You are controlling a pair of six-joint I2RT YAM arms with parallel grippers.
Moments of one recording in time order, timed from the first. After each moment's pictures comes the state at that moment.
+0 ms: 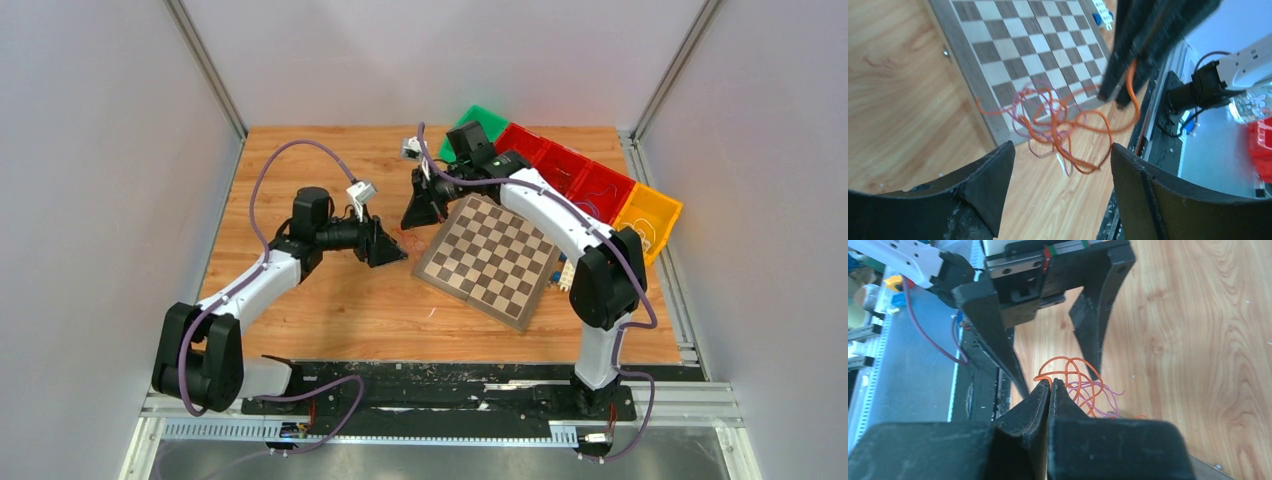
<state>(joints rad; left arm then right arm) -0.29 1.31 0.75 0.02 0.93 -0.16 0.59 1.89 1.74 -0.63 -1.00 -0.28</state>
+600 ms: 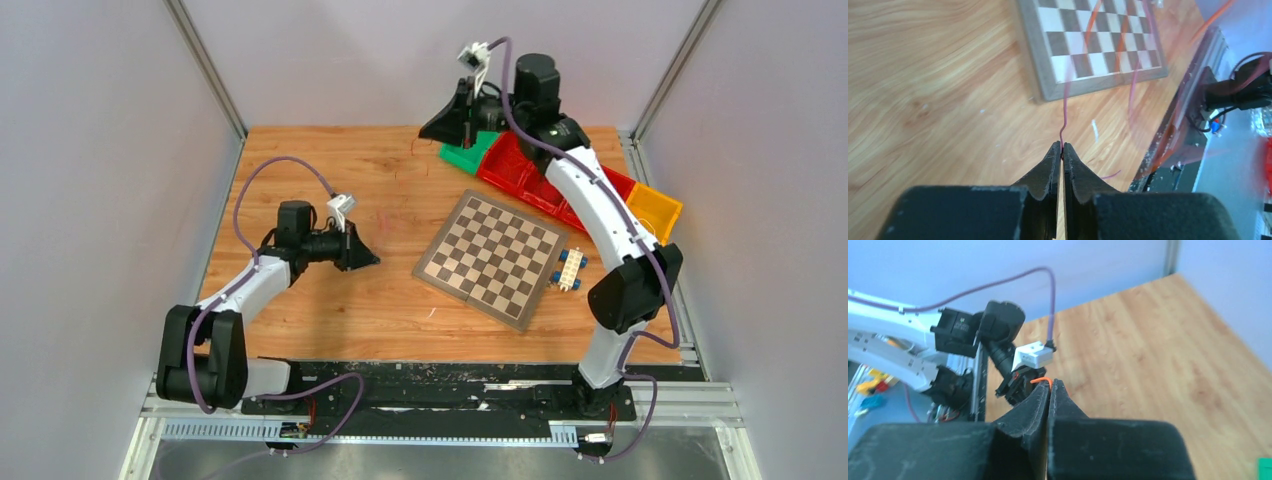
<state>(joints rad) -0.17 1.30 0.67 -0.04 0.90 -0.09 0.45 1.82 1.93 -0.28 -1.01 0.13</state>
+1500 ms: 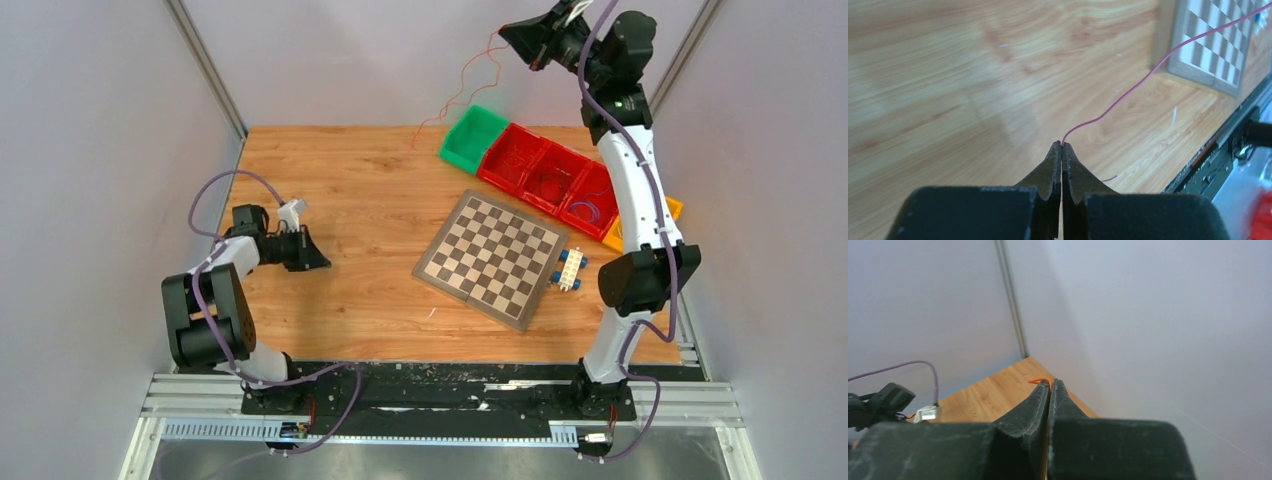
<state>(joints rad) 0.21 1.47 0.77 -0.41 0.85 0.19 0.15 1.88 2.19 0.01 -0.77 0.29</state>
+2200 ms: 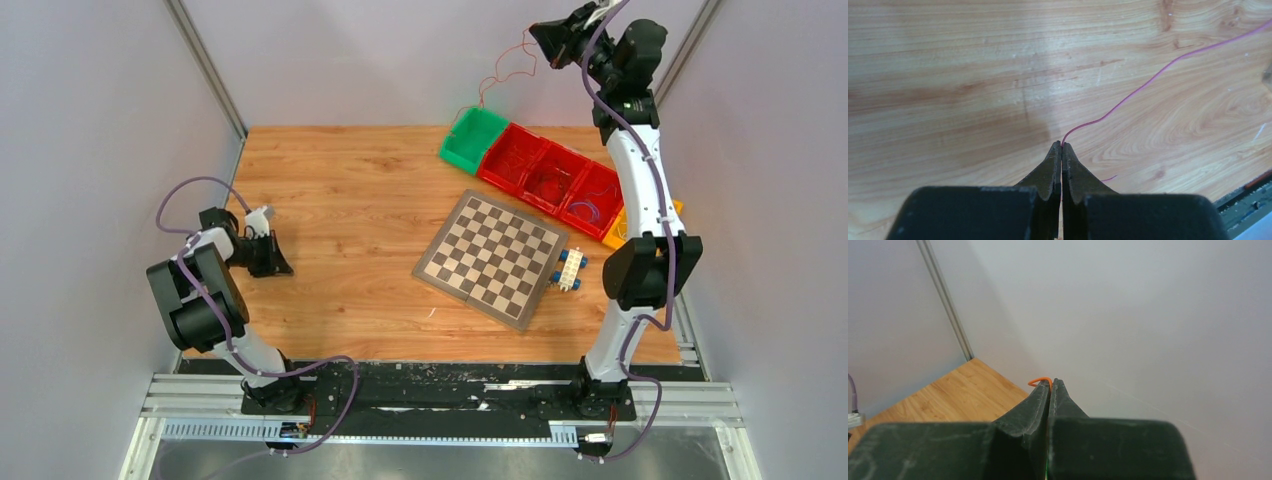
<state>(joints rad) 0.46 1.65 0.91 -0.59 0.63 0.35 0.03 1.92 2.13 0.10 -0.64 0.23</state>
